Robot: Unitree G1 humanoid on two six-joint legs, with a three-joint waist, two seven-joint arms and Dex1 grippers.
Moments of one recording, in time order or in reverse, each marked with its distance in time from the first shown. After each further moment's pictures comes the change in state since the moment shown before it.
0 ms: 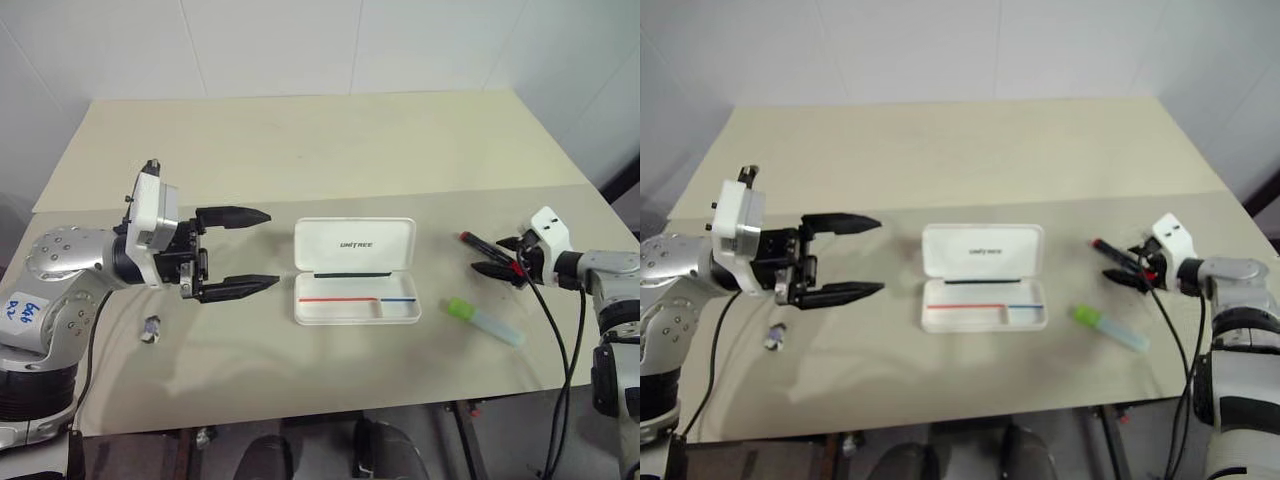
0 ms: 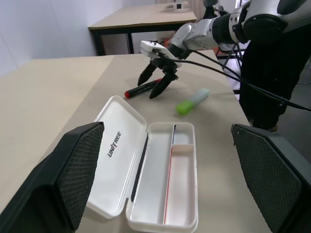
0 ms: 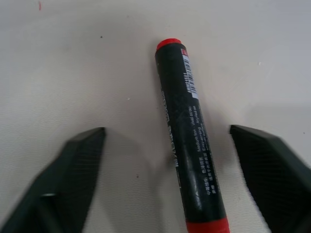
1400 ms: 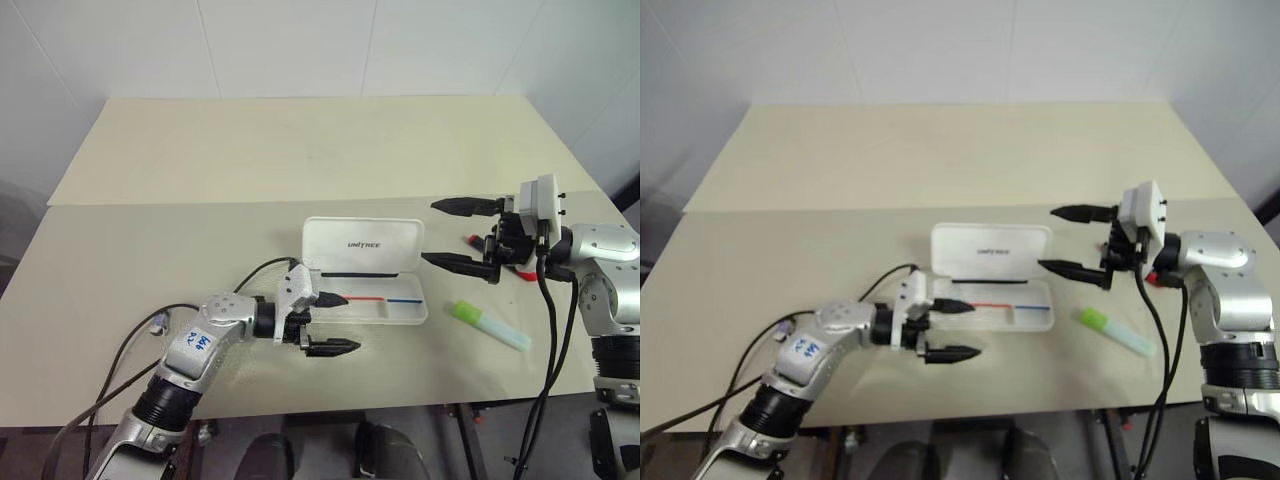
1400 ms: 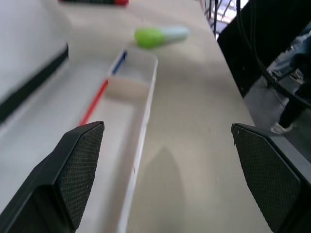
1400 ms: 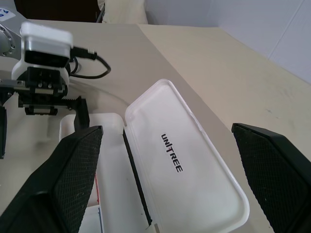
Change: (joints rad) left arm 0.050 -0.420 -0.456 0.201 0.381 -0.059 0.118; right arm 0.360 0.043 -0.085 -1.151 0.521 0.312 0.220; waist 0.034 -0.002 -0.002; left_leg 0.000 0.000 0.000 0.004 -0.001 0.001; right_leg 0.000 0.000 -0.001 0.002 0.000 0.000
